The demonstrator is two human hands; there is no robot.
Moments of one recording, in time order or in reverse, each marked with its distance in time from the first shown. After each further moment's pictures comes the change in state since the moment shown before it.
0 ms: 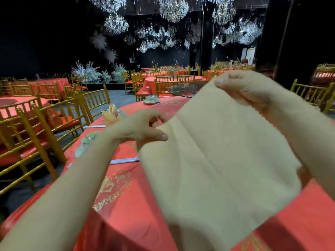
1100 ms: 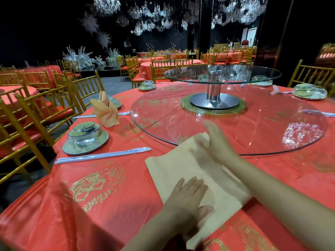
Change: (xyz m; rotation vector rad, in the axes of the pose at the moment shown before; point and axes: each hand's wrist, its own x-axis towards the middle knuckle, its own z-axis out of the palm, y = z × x) left_hand -0.047 -0.036 0.224 0.489 -0.165 0.138; right_hand -0.021 0.176 0.055 -0.741 0.094 0.107
